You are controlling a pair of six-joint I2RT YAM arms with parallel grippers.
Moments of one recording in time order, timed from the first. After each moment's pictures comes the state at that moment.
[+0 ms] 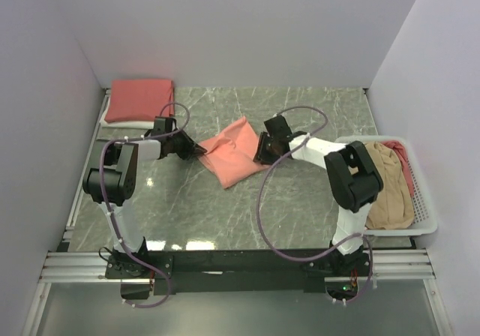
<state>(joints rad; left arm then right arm) -0.14 1.92 1.03 0.05 0.49 -0.99 0.46 1.93 1.22 -0.28 -0.08 0.68</state>
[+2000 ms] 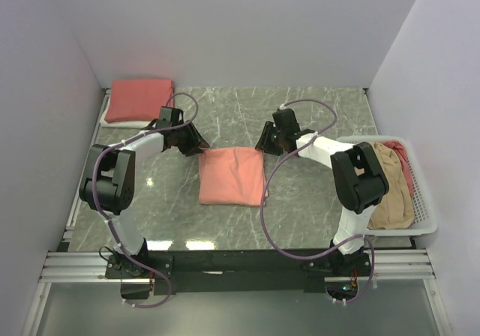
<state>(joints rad) -0.22 1.80 1.13 -0.20 0.34 -0.80 0.41 1.84 1.15 -0.13 -0.10 0.67</state>
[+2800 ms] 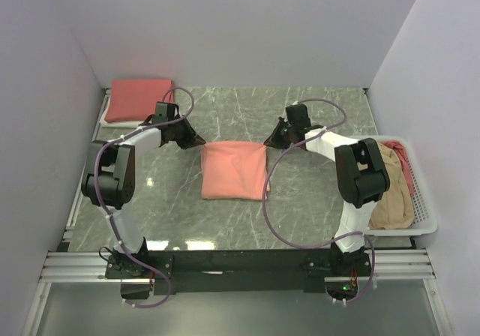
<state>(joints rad) -0.18 1.85 1.19 -0.18 0.40 -0.81 0.30 1.88 1.18 -0.11 -0.22 0.76</state>
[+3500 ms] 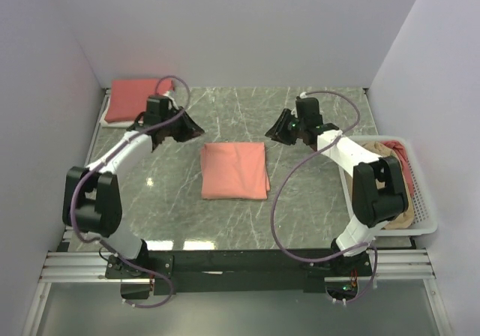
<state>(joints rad) -0.19 1.62 1.16 -0.24 0.34 -0.76 0.28 1.69 1.16 -0.19 -0.27 0.73</state>
